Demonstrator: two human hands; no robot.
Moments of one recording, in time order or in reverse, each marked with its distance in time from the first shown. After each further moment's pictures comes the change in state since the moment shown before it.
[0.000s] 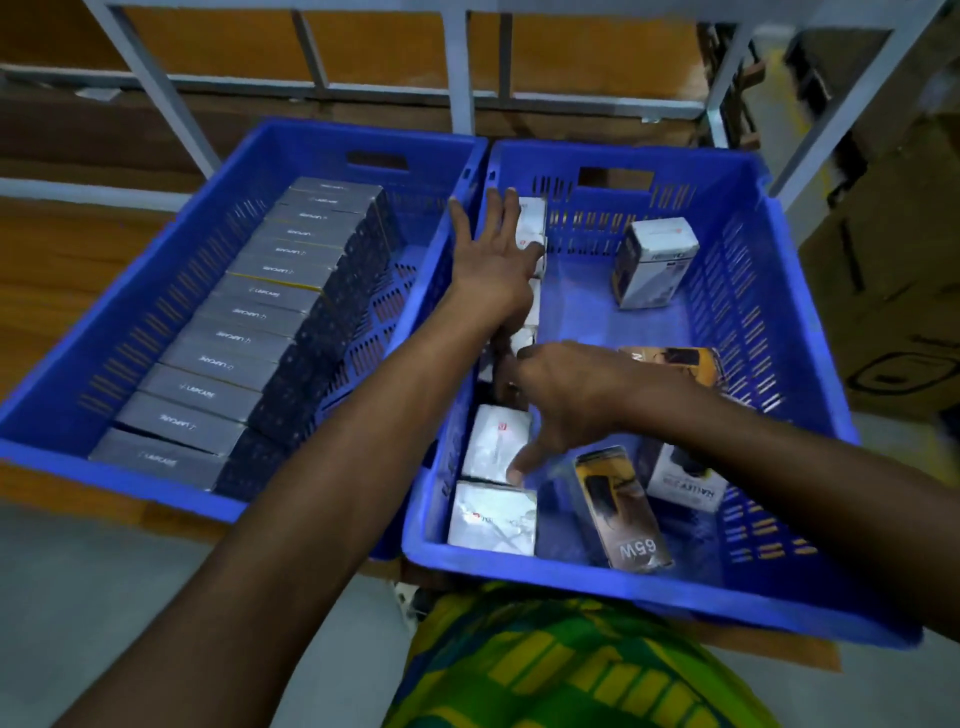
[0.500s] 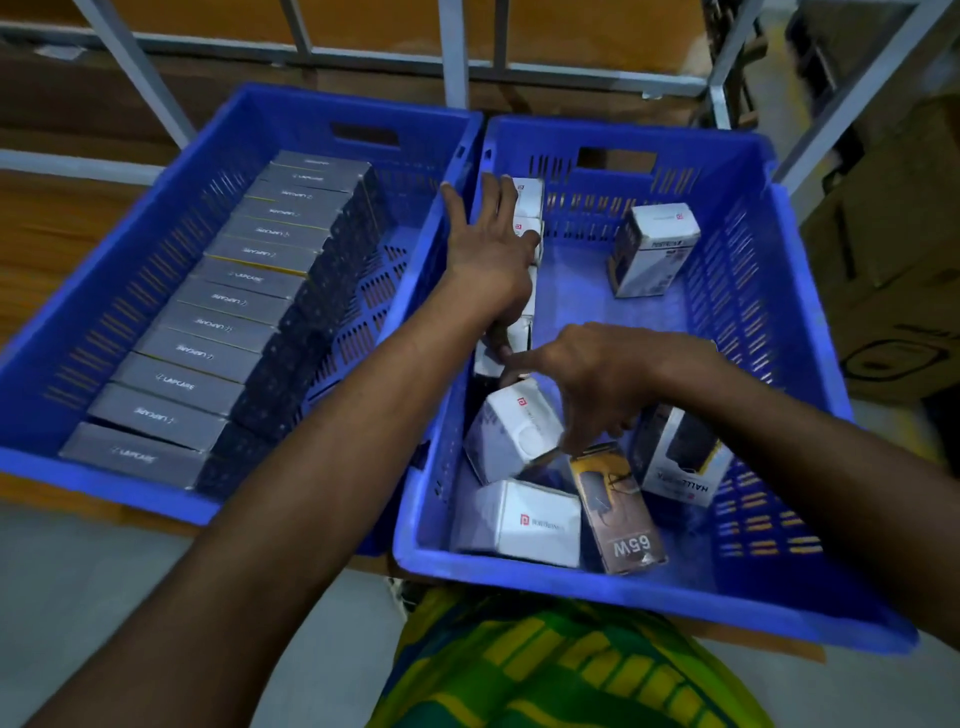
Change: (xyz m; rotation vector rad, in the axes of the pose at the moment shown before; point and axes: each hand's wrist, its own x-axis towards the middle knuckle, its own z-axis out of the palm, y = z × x) left_hand 0.007 0.001 0.001 0.007 -0.042 0.000; right_hand 0.000 0.034 0.000 0.210 -0.215 0.037
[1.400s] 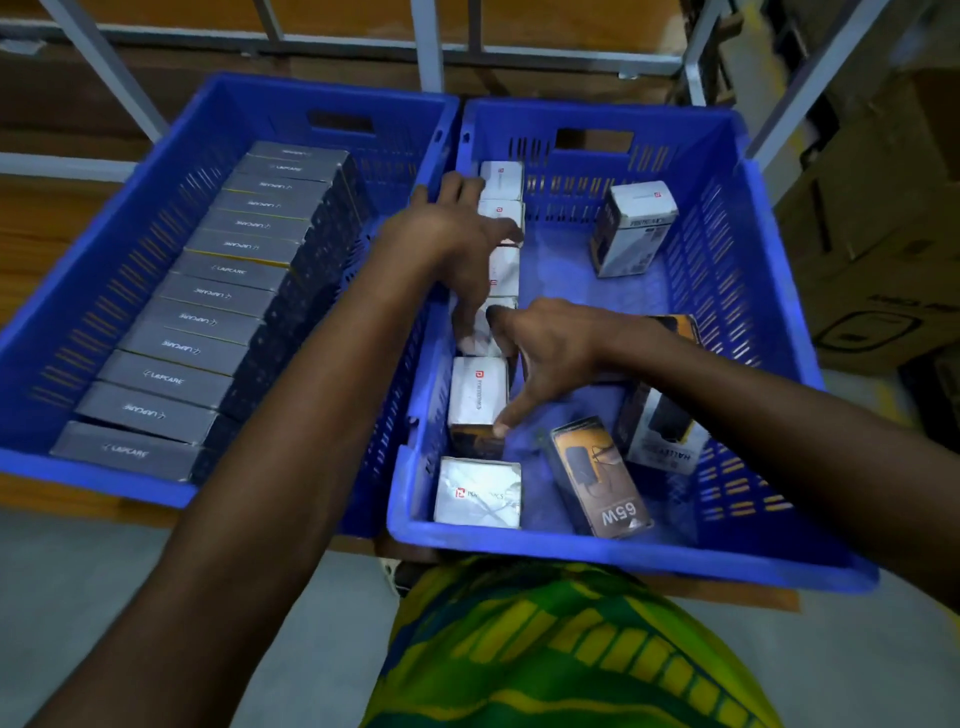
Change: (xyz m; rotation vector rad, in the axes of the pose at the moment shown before) left_hand -0.029 -0.034 -0.029 -0.186 -0.226 0.158; right_hand 0.011 -0.009 0.004 -0.024 0.282 -0.047
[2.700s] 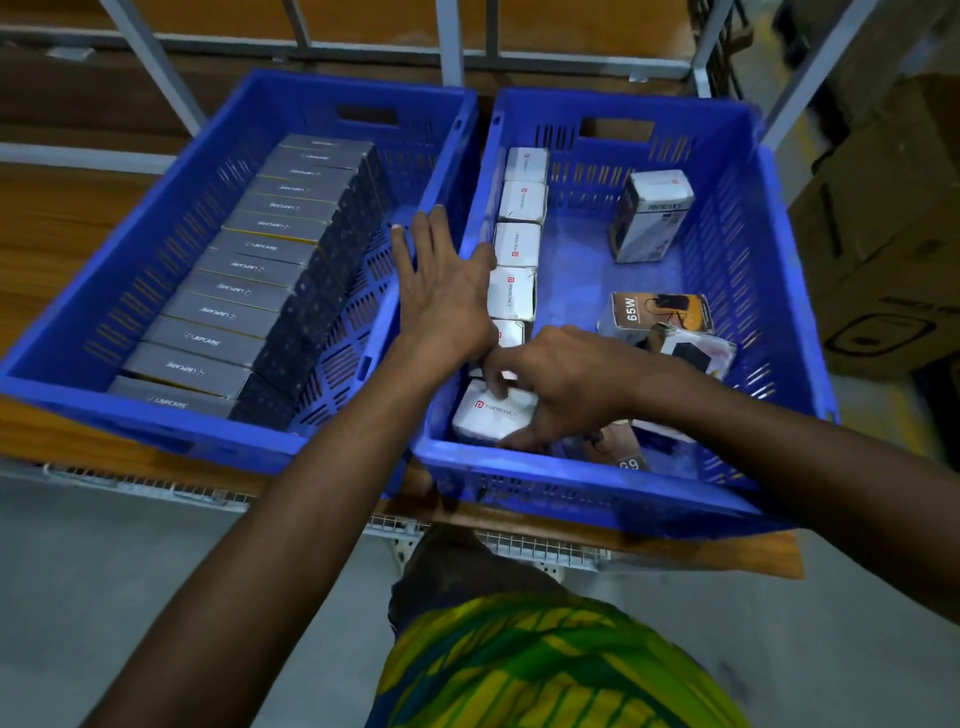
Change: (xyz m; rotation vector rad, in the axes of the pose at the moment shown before) left_hand -0.049 0.026 0.095 -0.211 0.569 -0.218; right_hand -0.057 -0.058 0.021 -0.016 0.061 -0.127
